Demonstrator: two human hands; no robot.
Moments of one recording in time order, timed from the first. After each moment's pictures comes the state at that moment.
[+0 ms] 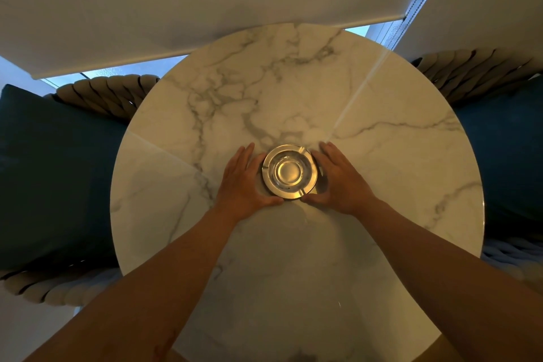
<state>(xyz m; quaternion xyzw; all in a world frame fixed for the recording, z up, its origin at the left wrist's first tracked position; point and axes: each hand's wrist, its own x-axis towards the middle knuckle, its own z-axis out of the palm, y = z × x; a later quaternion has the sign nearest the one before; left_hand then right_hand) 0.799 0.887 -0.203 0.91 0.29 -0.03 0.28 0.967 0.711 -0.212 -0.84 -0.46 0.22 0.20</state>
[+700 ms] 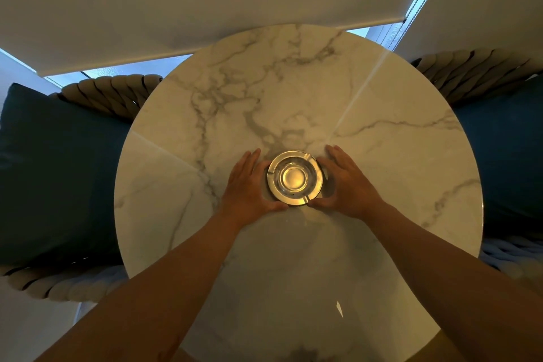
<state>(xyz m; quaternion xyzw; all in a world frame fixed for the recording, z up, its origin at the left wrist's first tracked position) 0.788 0.874 -0.206 0.92 0.28 -0.03 0.28 0.964 0.695 -0.210 -0.83 -0.47 0.22 0.21</state>
